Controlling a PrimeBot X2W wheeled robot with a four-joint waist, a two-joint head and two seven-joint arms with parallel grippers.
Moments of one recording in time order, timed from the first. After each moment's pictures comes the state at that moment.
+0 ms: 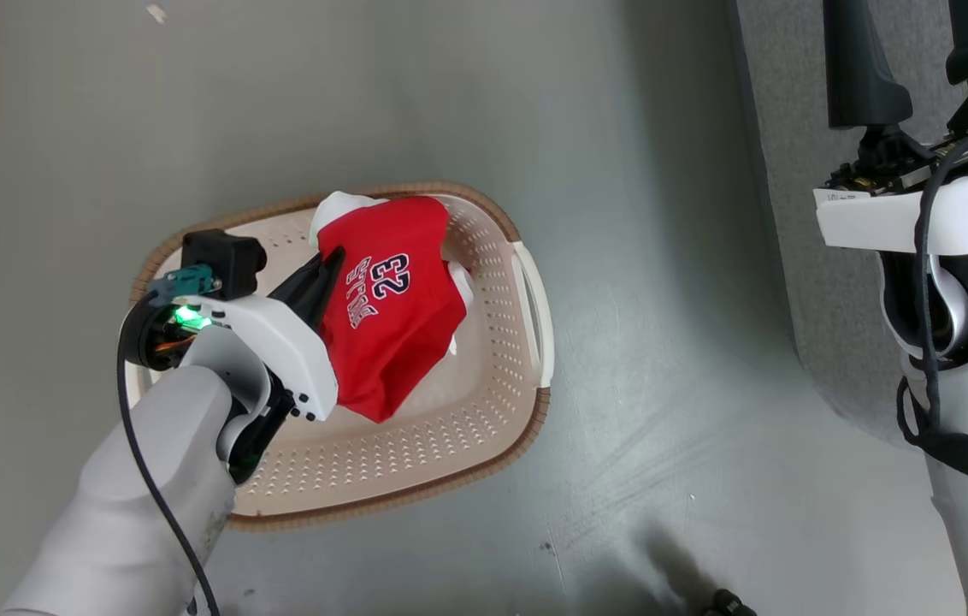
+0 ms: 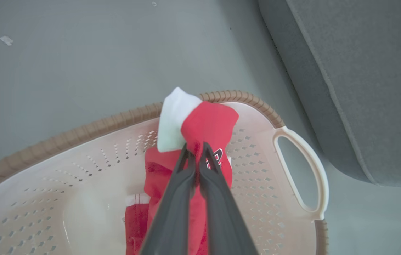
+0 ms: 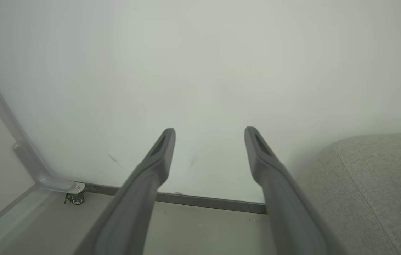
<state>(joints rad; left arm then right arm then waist) -0.78 0.16 -0.64 0.71 -0.73 -0.12 -0.06 -0.67 -0.11 0.09 -0.06 0.22 0.12 -0.26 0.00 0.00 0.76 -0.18</state>
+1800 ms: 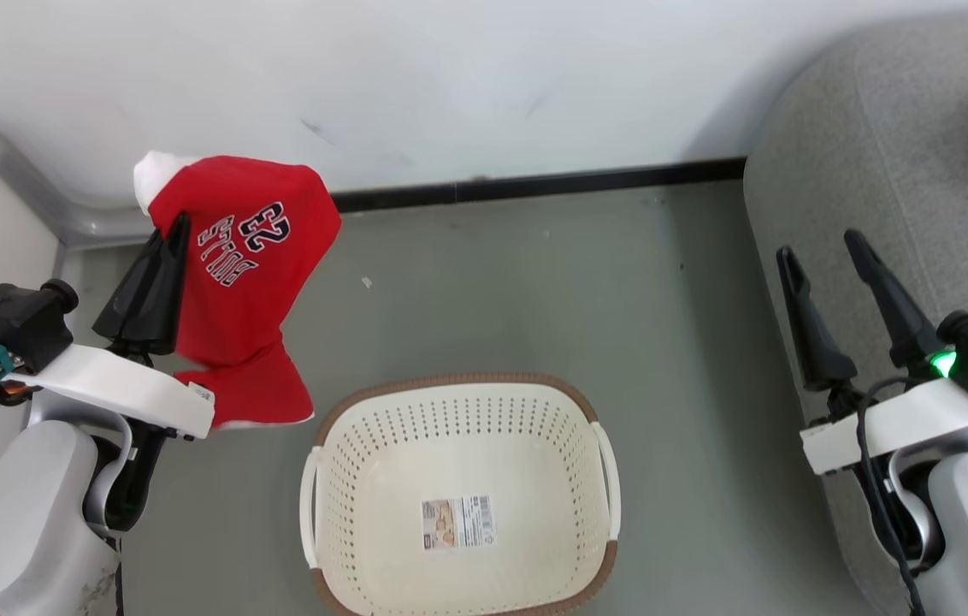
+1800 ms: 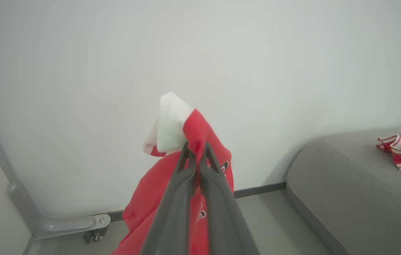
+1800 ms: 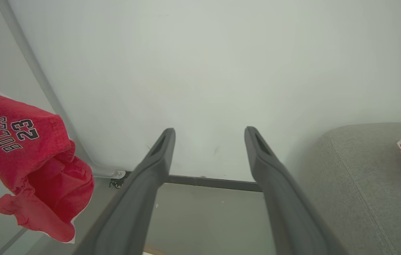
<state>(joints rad) -0.52 0.33 -0.35 0.31 -0.69 -0.07 -0.25 -0.28 -0.16 0.08 0.07 0.23 0.12 -0.26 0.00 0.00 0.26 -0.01</state>
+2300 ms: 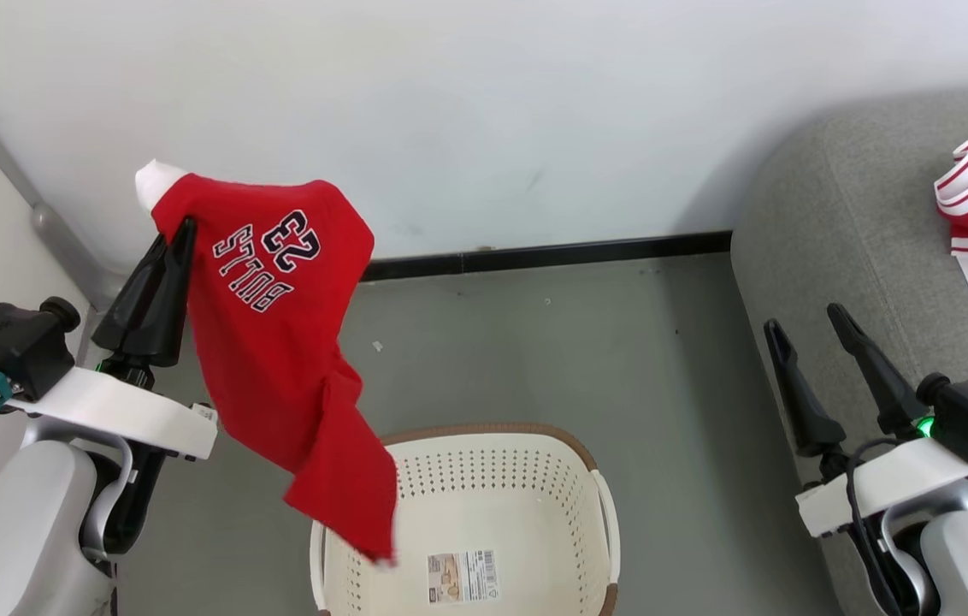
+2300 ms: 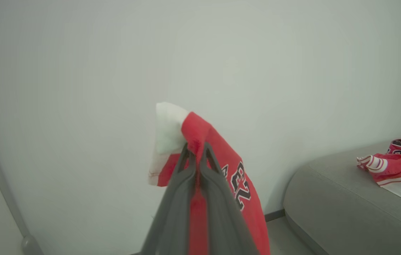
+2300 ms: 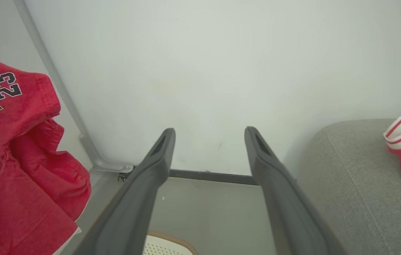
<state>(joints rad) -0.46 0.36 -0.34 0.16 -0.64 -0.03 -0.25 -0.18 -0.17 0.10 0.09 0.24 0.12 -0.26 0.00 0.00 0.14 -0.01</state>
